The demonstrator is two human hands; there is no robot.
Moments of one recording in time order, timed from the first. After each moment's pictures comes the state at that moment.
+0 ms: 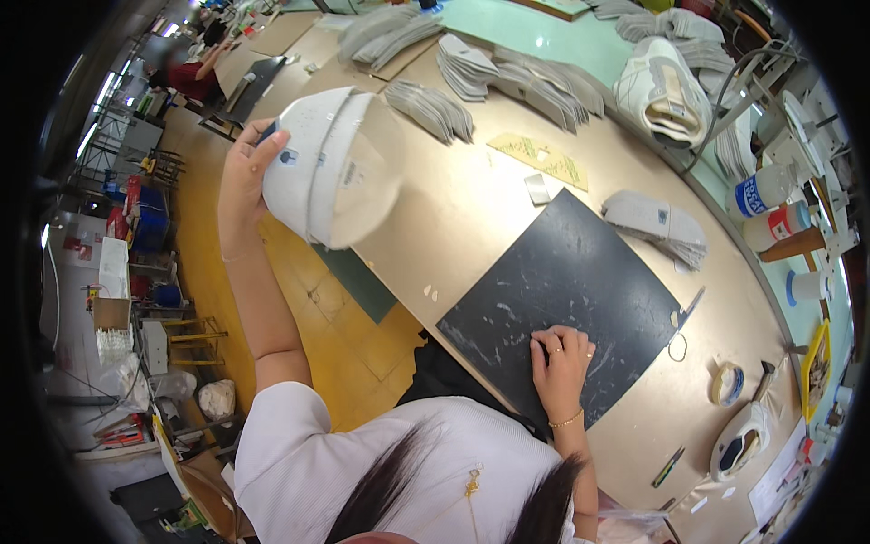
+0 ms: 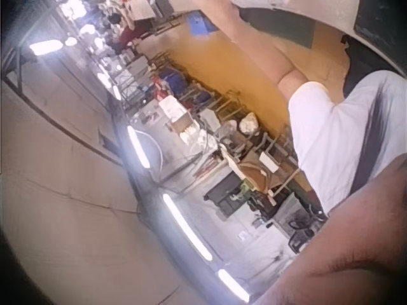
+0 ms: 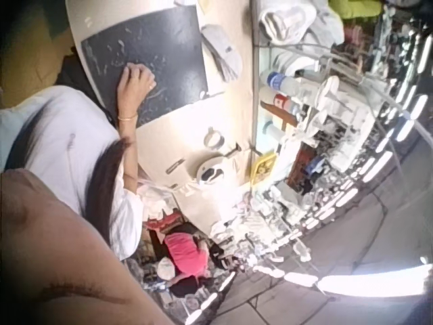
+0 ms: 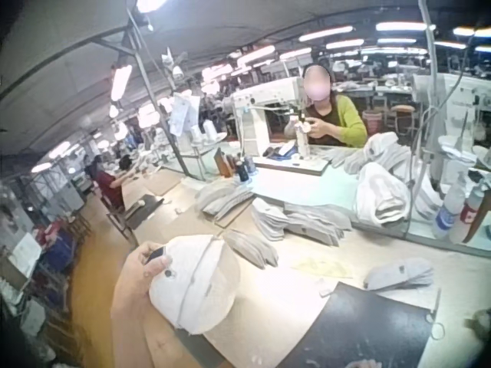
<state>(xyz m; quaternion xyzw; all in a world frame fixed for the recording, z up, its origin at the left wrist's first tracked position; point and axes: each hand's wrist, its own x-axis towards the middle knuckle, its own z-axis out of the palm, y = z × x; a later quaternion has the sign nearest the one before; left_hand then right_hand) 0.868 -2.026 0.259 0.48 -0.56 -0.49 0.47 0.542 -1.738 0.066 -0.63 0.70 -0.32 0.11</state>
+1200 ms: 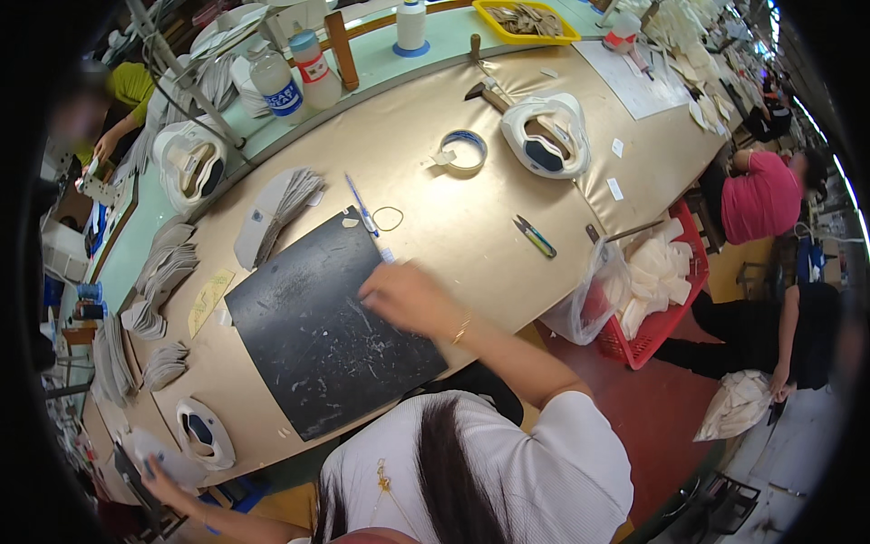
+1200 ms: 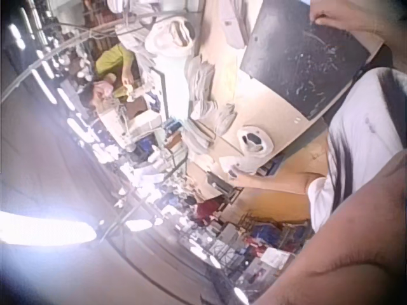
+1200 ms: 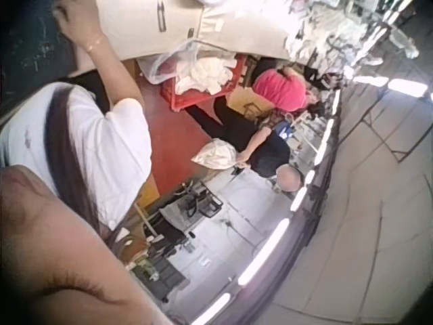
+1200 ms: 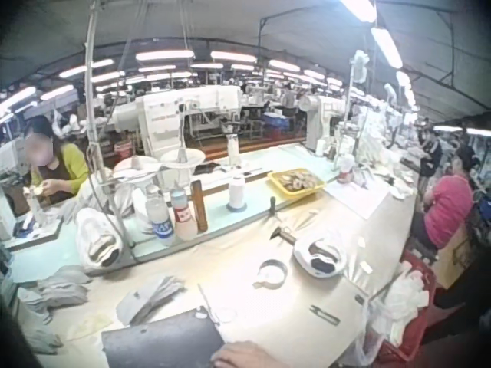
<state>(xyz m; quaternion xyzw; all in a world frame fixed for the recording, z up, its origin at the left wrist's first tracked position) 0.901 -2.109 0.184 0.66 -0.67 -0.15 0.30 0.455 -1.652 0.092 -0.42 0.80 -0.41 0.11</state>
